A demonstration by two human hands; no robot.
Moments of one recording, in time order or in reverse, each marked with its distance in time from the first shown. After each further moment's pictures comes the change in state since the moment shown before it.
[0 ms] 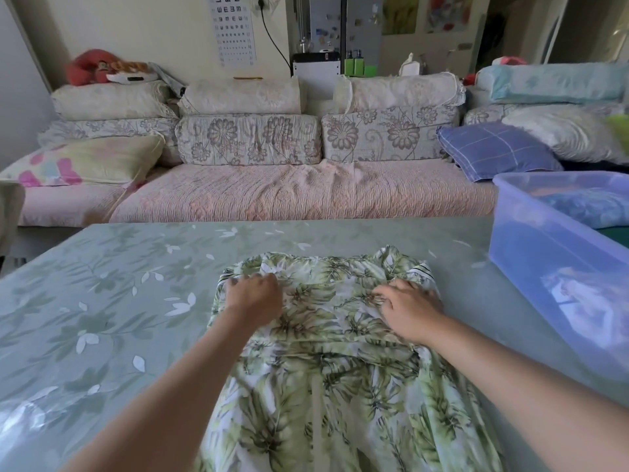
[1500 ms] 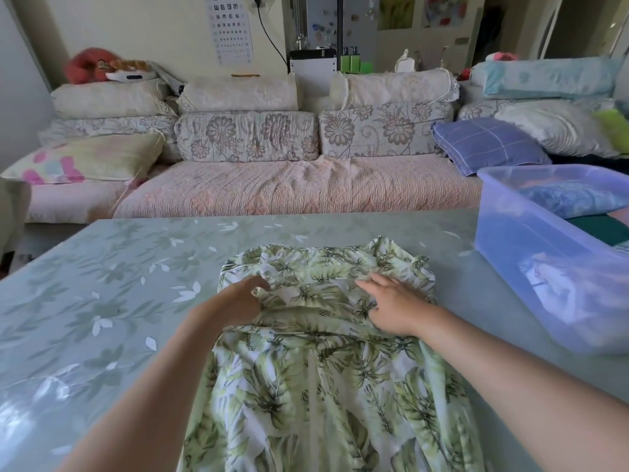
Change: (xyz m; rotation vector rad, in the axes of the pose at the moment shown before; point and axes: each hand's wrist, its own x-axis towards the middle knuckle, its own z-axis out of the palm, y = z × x) left_hand -0.047 -0.018 -0.029 -0.452 -0.337 -0.113; right_hand -0.035 -0.020 -0.018 -0.016 -0.179 -0.095
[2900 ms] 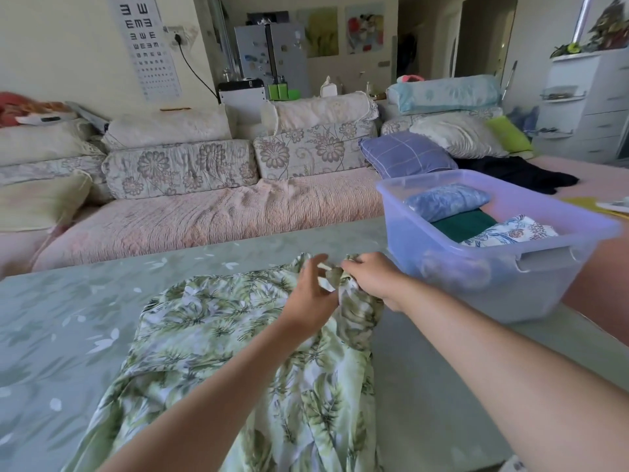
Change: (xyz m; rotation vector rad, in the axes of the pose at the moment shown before) left_hand -0.042 0.220 0.107 -0.489 0.143 0.634; right_hand -0.073 0.078 -0.079 0.908 0.361 0.324
